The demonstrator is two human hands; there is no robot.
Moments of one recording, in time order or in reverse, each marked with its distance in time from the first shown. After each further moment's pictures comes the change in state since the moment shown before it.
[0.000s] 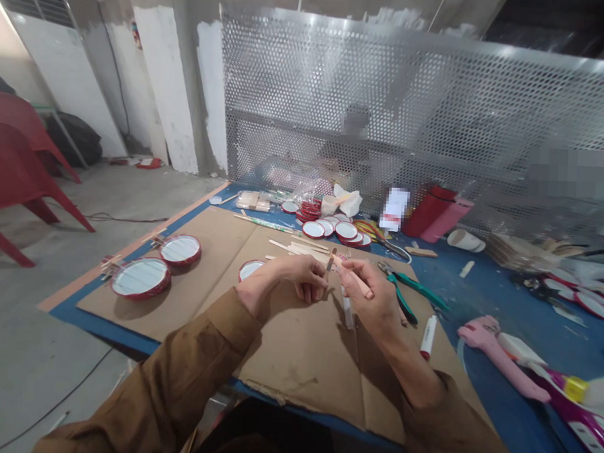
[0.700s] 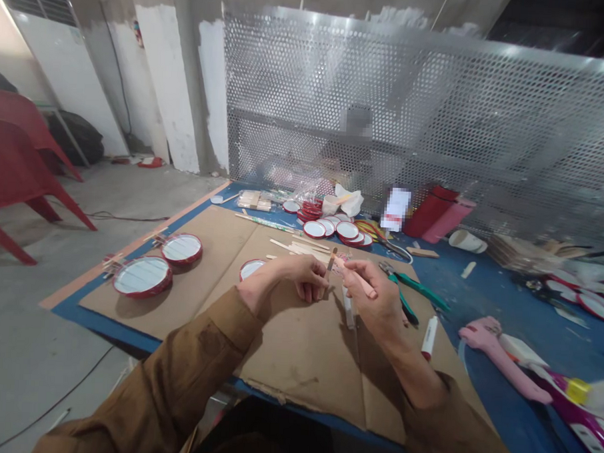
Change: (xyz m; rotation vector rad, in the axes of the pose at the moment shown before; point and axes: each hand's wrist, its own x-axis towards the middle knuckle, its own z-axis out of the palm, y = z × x) left_hand 0.006 -0.006 -0.002 0.003 -0.009 -0.009; right_hand 0.000 0.000 -0.001 0.024 0.016 0.008
